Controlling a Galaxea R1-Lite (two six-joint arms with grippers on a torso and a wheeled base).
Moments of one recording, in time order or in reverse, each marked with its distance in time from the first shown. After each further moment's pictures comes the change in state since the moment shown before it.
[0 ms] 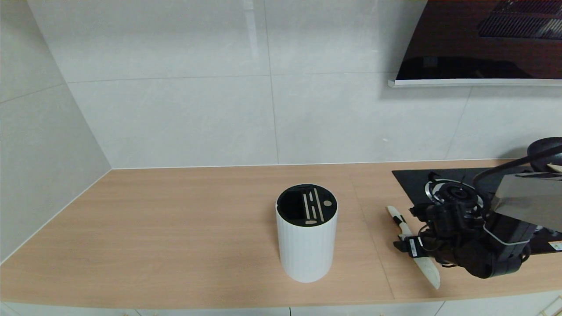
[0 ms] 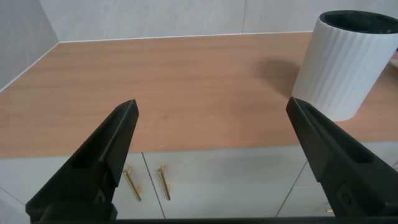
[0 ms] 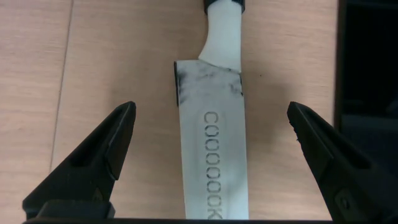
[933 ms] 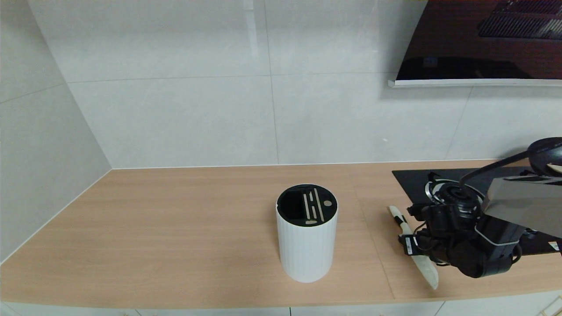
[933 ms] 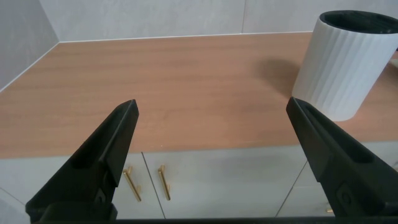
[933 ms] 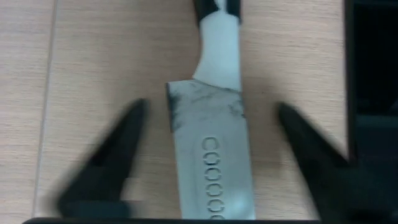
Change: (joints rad) left arm 0.000 0.000 0.000 0.000 0.000 0.000; right arm -0.003 0.057 -0.043 -0.023 -0.023 0.038
